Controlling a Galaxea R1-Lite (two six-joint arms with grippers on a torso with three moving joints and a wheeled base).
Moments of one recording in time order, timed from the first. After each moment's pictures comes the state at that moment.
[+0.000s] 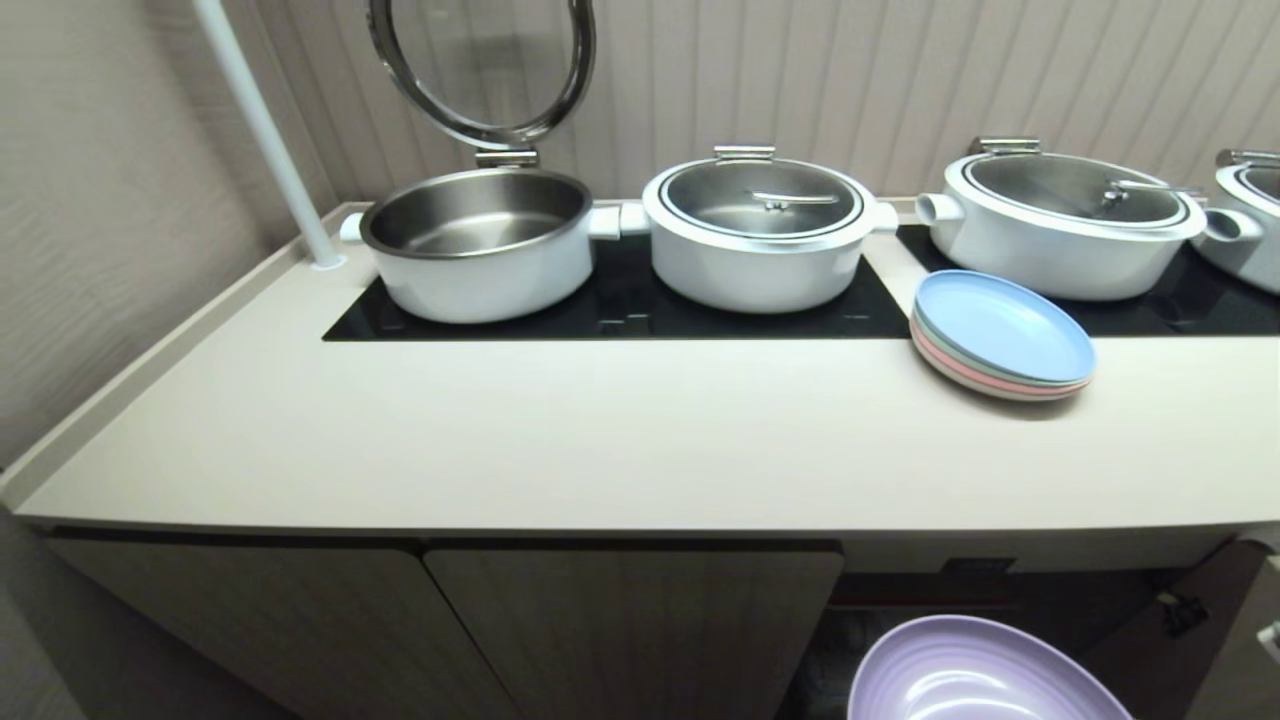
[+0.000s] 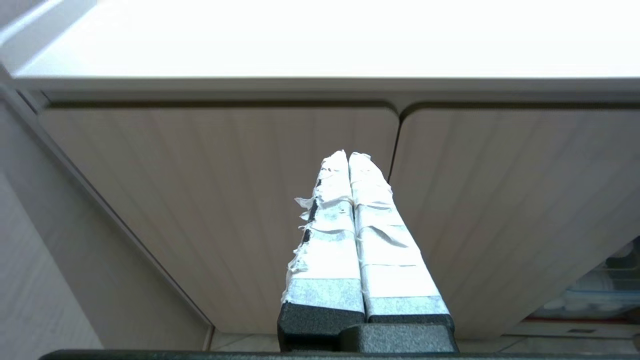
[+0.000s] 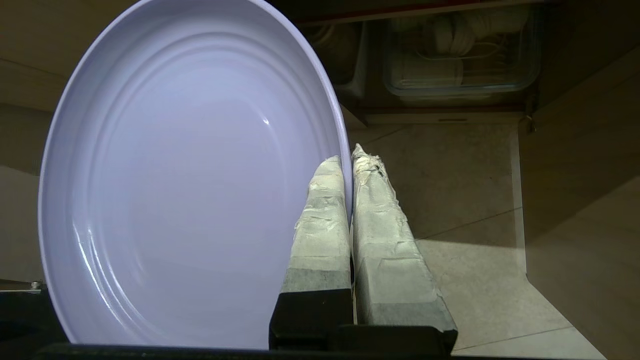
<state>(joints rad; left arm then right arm) 0.00 0.00 0.00 0.00 0.01 0.00 0.04 1.01 0.00 -0.35 0.21 0.21</state>
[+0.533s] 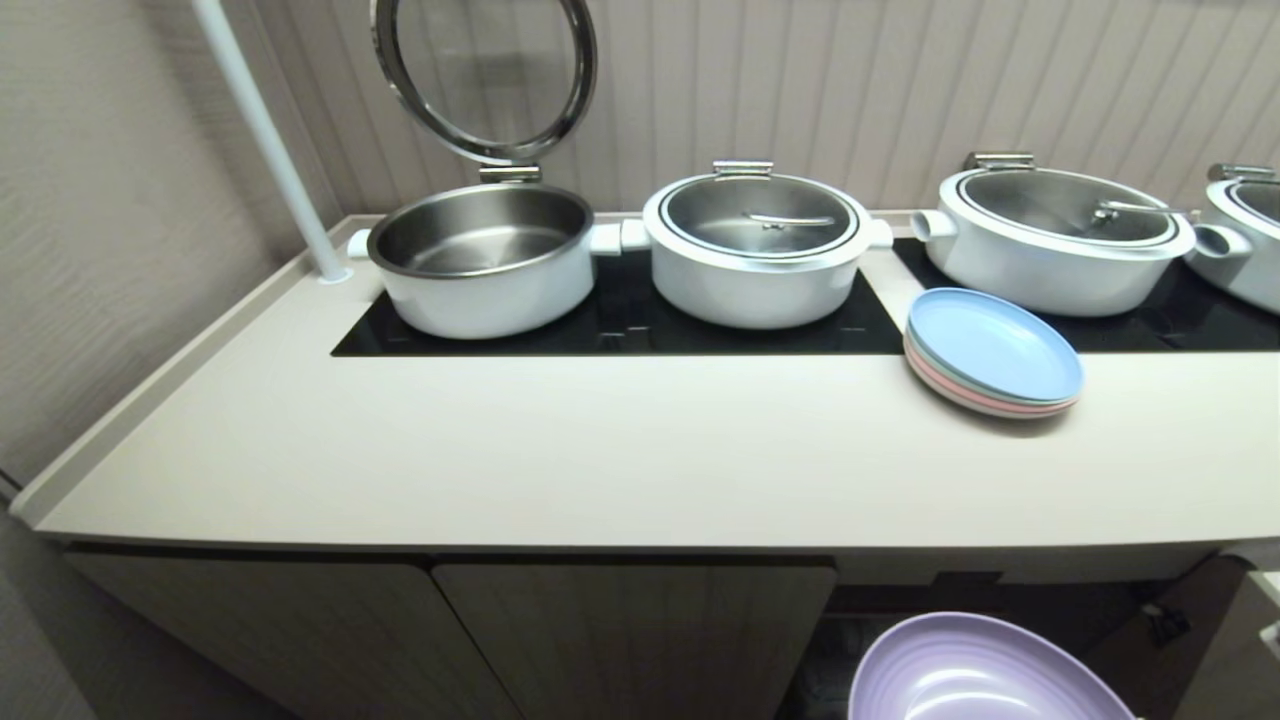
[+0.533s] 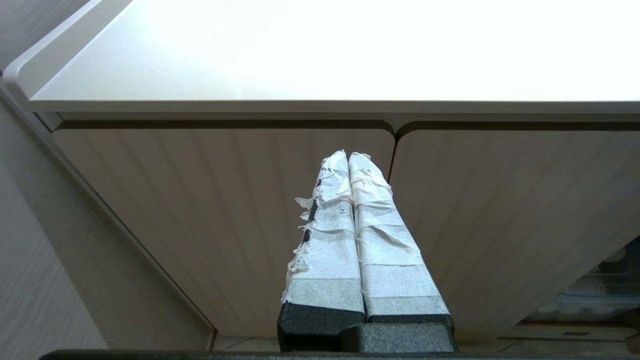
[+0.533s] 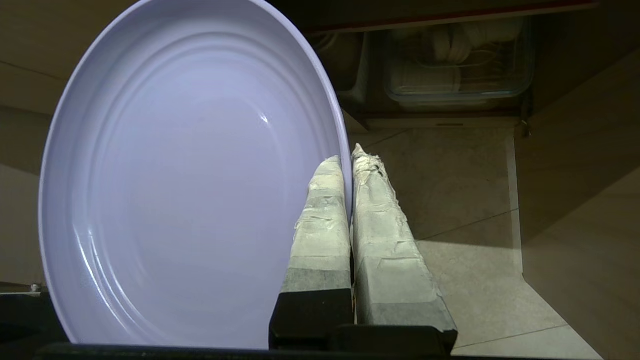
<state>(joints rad) 0.00 0.00 0.00 0.00 0.01 0.00 0.04 1.00 0.00 -0.35 0.21 0.21</state>
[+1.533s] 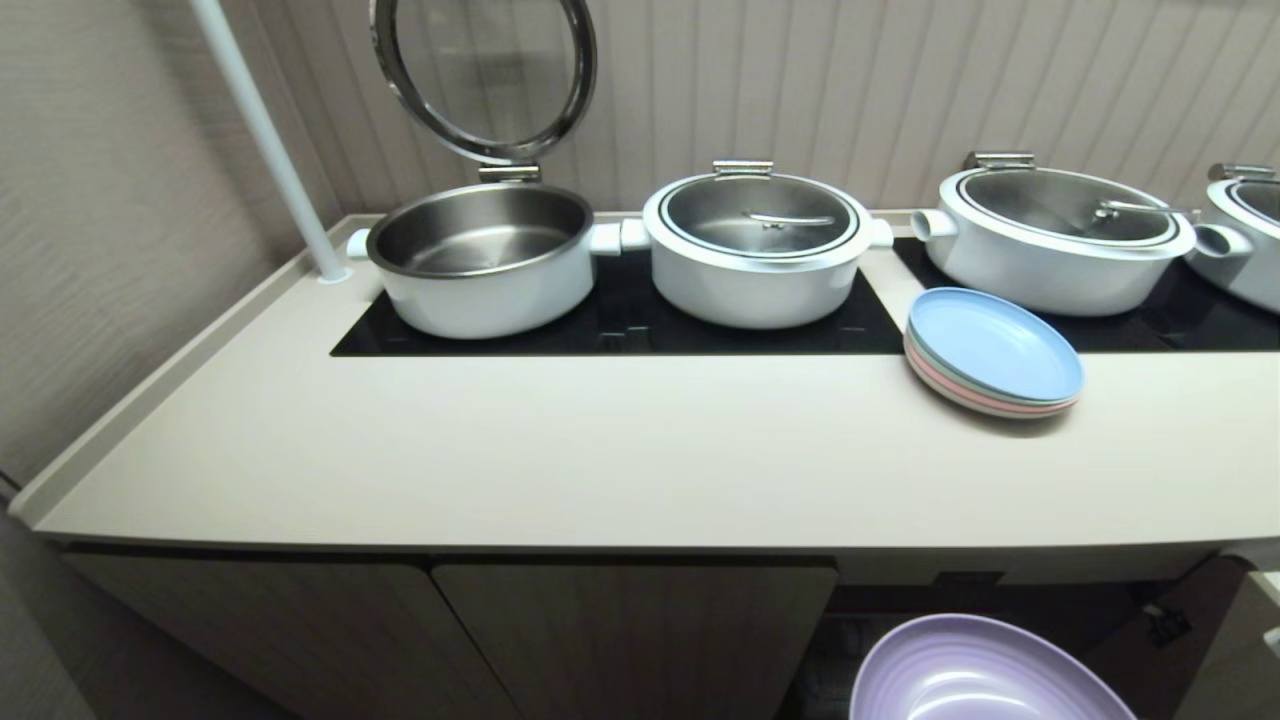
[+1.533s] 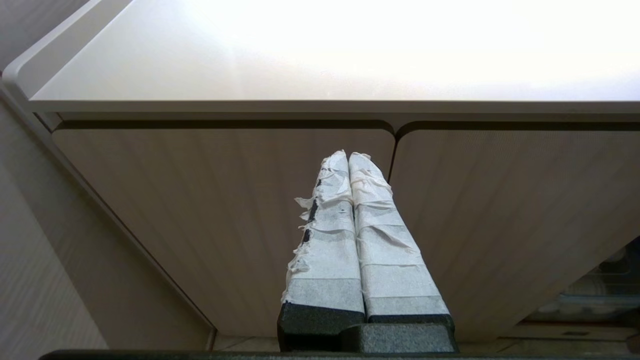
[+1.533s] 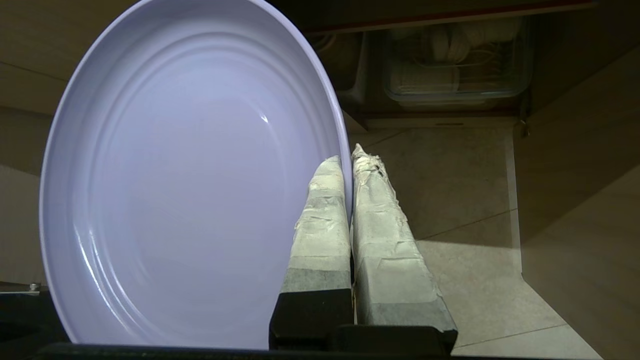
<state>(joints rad) 0.00 0.00 0.00 0.00 0.01 0.00 0.04 0.99 0.00 -0.34 0.21 0.21</state>
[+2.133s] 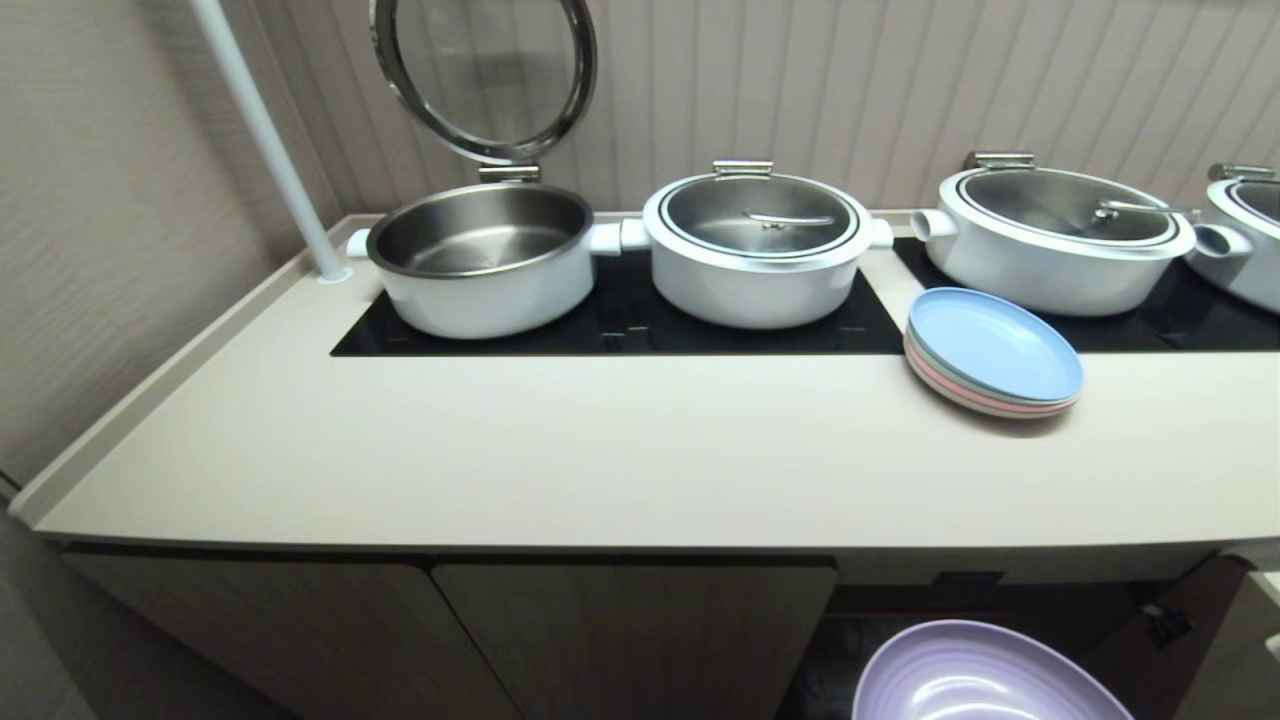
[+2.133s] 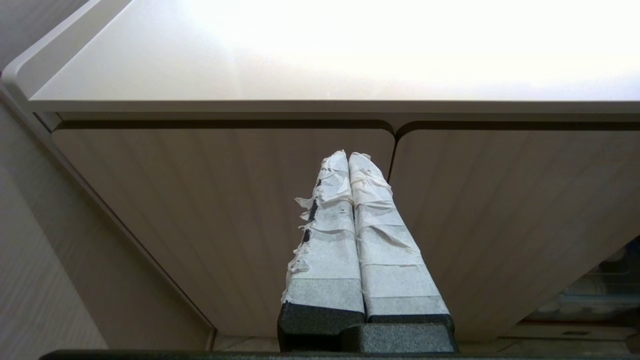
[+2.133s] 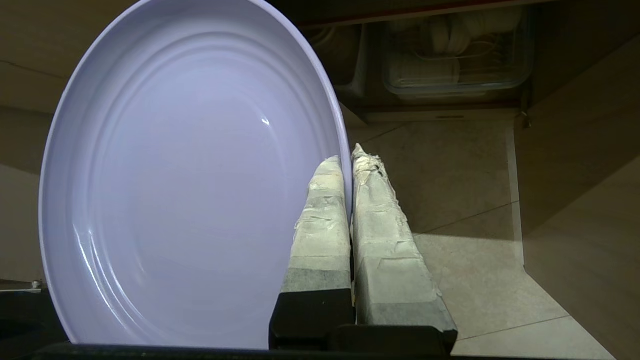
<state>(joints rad) 0.00 0.00 0.00 0.00 0.01 0.00 0.03 0.98 0.00 -0.31 0.21 0.21</state>
